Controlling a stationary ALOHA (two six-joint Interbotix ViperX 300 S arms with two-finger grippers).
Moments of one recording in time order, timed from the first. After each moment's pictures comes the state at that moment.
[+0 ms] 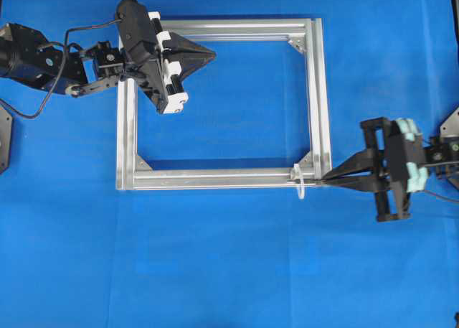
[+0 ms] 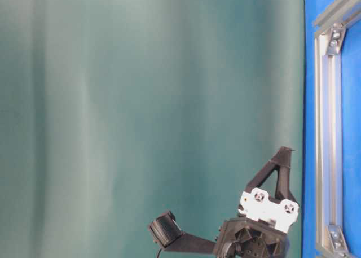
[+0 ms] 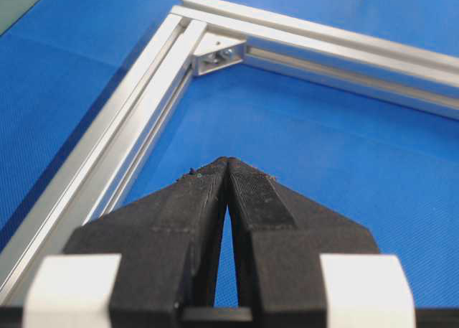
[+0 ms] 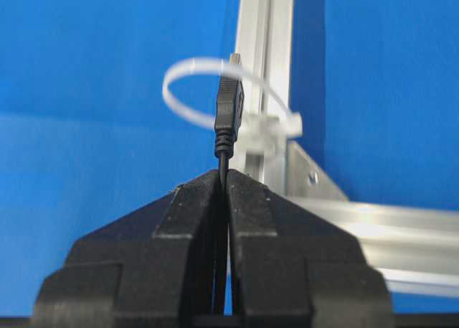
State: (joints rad) left arm 0.27 0.13 0.87 -0.09 -0.73 0.00; right arm 0.26 -0.23 1.27 0.23 -0.58 0.04
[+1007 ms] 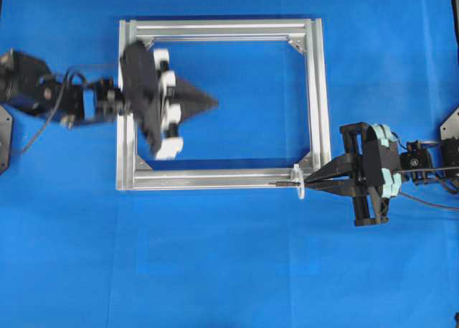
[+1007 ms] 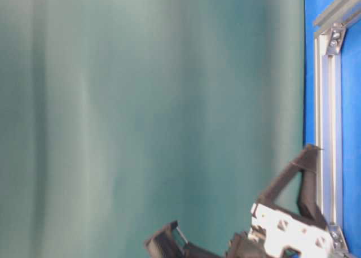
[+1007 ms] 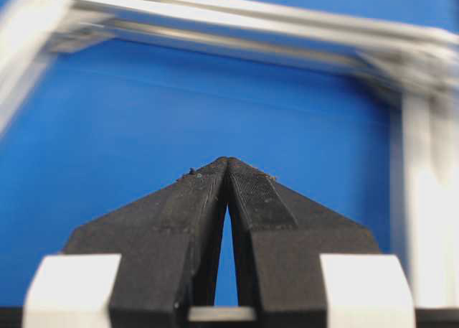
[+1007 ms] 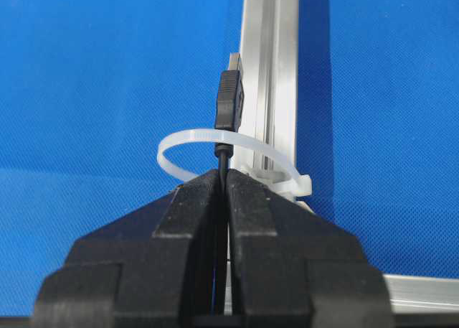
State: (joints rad) left arm 0.05 0.11 0.91 -0.09 -0.73 -0.01; right arm 0.26 -0.12 1.19 0.24 -0.62 0.04
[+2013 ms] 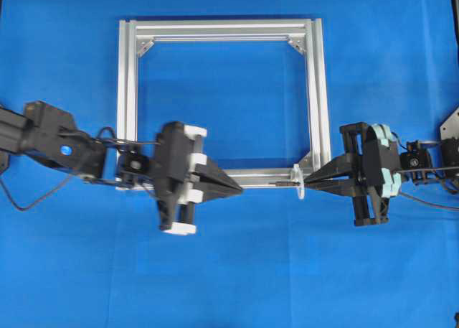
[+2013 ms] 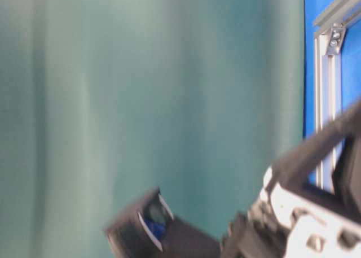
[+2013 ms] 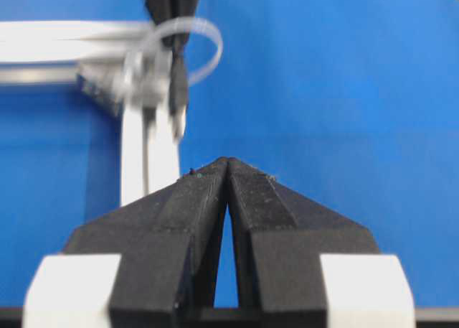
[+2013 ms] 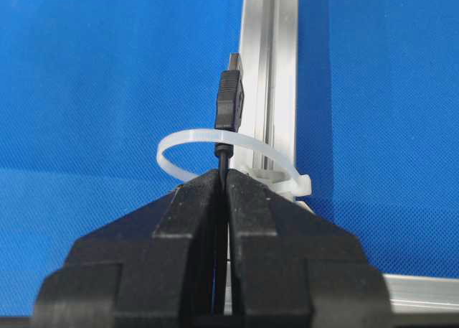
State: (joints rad) left arm -0.18 0.19 0.69 -0.09 -0.56 -0.03; right arm 0.26 -0.12 1.19 0.24 -0.62 0.04
